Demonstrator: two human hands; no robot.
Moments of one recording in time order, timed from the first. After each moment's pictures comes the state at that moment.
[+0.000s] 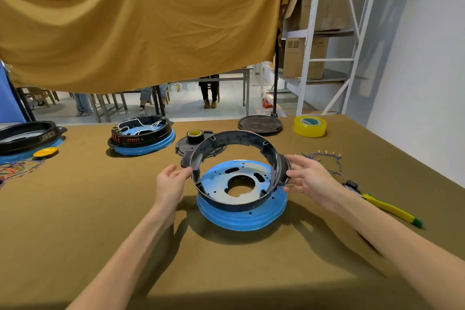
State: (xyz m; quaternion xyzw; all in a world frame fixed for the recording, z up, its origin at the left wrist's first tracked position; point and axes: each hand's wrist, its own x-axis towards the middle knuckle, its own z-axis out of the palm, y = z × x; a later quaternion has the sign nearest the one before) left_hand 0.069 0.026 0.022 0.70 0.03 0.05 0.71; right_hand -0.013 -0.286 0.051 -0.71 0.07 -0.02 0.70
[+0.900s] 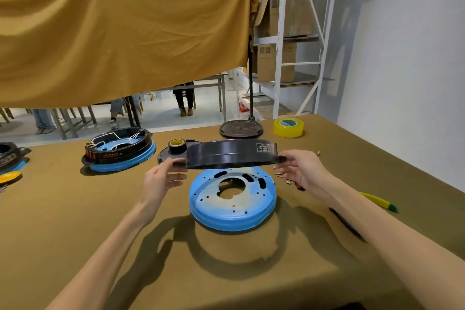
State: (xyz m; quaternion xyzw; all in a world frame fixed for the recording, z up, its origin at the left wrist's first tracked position) left_hand 0.093 0.039 0.045 0.70 -0.15 0.01 0.70; right_hand -0.014 -0.273 0.083 -0.62 0.21 -0.14 0.74
